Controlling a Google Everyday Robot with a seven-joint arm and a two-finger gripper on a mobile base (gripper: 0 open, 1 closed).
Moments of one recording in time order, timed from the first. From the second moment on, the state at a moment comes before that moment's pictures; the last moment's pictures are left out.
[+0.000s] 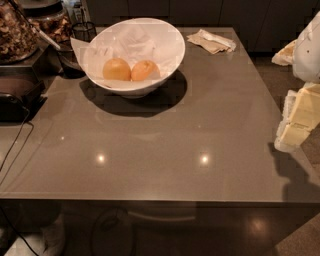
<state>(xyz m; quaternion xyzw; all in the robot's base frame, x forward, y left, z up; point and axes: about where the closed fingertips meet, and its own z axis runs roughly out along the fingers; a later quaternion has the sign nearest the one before) 0.438 -0.217 0.976 -0.60 0.78 -0.03 0.16</state>
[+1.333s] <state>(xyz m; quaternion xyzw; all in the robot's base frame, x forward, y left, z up) 0.457 -0.192 0.981 -0.65 0.74 -0.05 0.15</state>
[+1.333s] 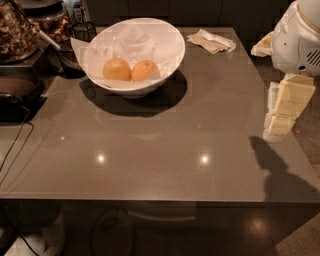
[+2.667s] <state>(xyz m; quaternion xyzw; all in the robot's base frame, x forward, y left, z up) 0.569 -0.170 1.025 -0.62 0.76 -0.01 0.22</state>
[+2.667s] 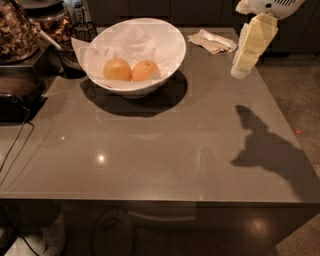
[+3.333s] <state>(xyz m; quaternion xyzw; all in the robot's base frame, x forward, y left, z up) 0.611 -0.136 1.019 -0.64 0.74 0.00 0.23</state>
